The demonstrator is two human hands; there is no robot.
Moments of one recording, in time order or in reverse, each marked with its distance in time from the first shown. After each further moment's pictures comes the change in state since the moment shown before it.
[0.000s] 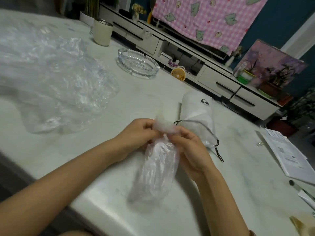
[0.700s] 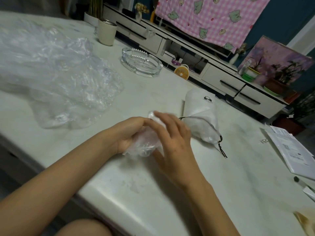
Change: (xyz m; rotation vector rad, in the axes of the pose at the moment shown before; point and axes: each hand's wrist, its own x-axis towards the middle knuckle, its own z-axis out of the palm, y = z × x) left_hand -0.002 0.005 -0.016 -0.518 -0.211 -0.406; right_hand -0.011 0.020 0.025 -1.270 0.091 -0.913
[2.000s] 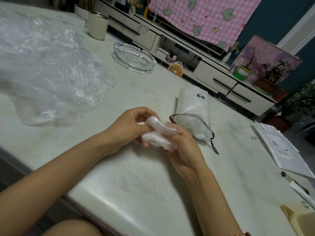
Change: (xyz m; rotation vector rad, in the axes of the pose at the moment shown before) left_hand -0.005 -0.011 0.003 0.568 0.130 0.558; right_hand 0.005 0.010 -0.018 1.426 -0.029 1.012
